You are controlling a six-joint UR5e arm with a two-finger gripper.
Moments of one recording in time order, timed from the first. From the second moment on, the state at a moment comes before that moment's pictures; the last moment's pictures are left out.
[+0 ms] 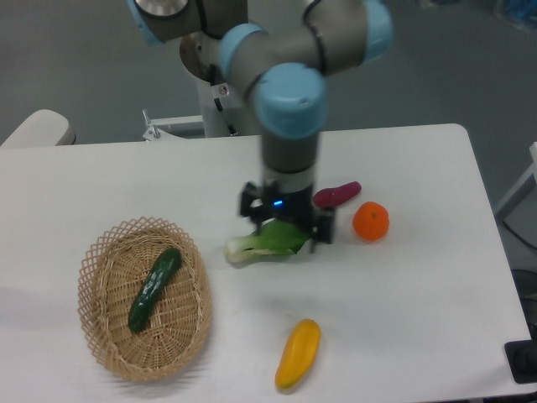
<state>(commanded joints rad) 2.28 -1.86 -1.59 -1.12 1.53 0.49</state>
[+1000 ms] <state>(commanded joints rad) 2.03 -2.06 -1.66 -0.91 1.56 0.40</state>
